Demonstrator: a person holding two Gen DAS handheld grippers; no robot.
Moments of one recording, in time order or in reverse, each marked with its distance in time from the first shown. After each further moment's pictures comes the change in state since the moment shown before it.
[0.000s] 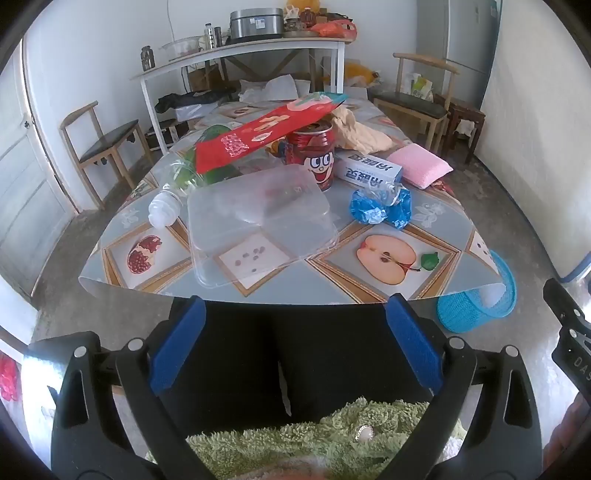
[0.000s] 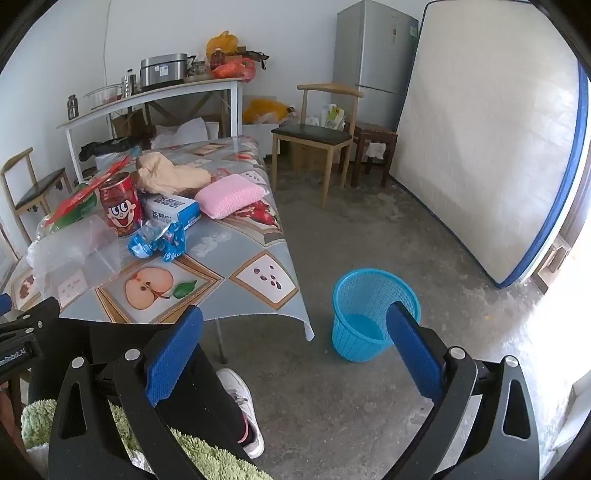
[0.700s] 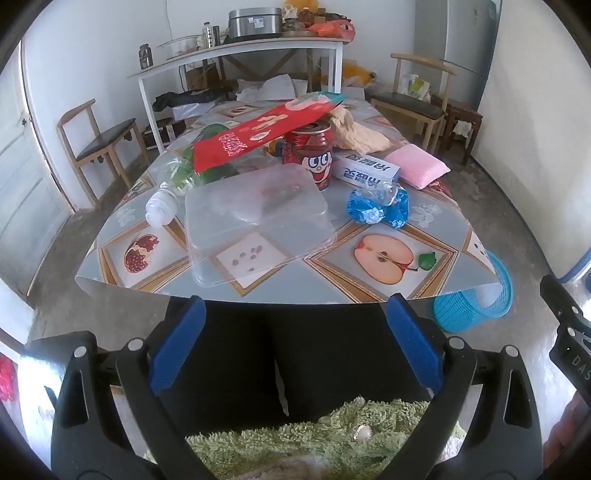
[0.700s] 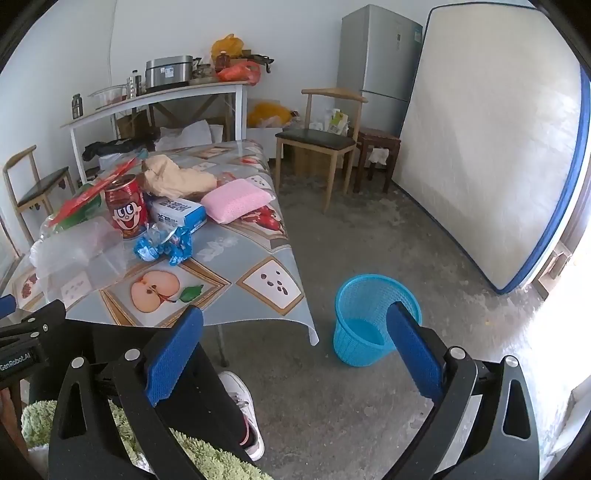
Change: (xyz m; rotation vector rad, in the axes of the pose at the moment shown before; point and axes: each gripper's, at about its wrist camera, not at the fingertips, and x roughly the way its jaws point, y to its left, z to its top) left arm 0.000 -0.001 -0.001 0.002 0.004 -0.018; right arm -0.006 0.006 0.003 -0.014 -0.021 0.004
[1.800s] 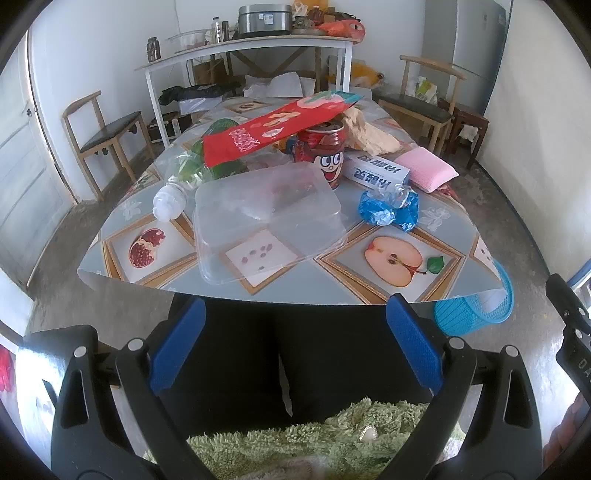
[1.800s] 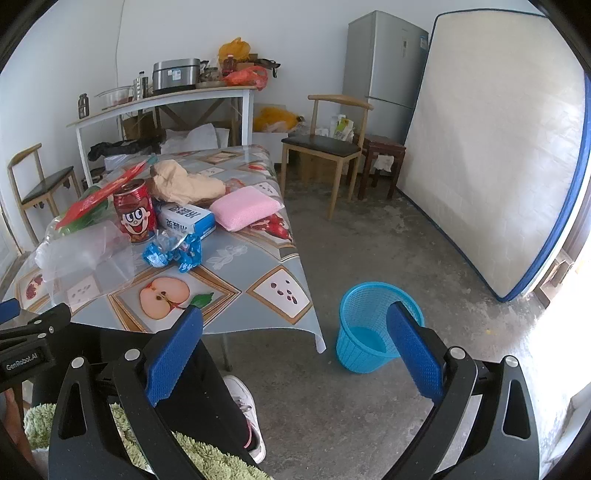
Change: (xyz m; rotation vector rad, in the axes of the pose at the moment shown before) left arm 0.003 0.013 0.001 -0.029 0.012 0.006; right arm -0.004 0.009 0.005 -0.015 -0.017 0.008
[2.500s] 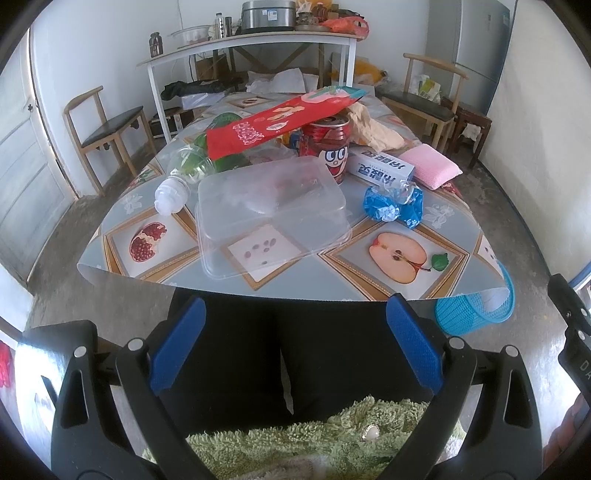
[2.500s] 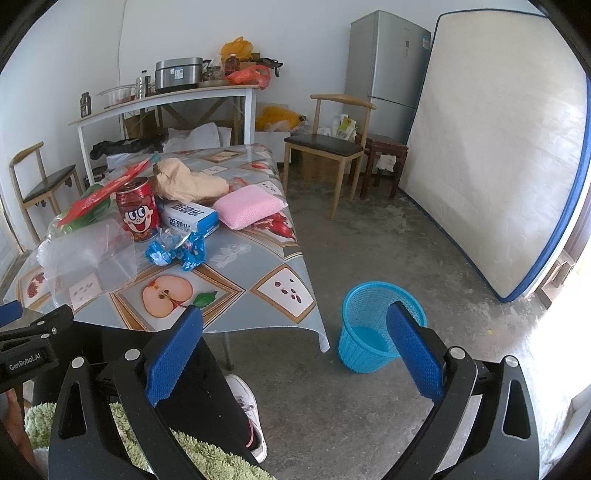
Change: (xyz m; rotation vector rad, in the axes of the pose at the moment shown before) left arm 0.003 0.001 -0.002 -0.013 0.009 0.003; right arm -0.001 0.007 -0.002 -0.008 0.000 0.007
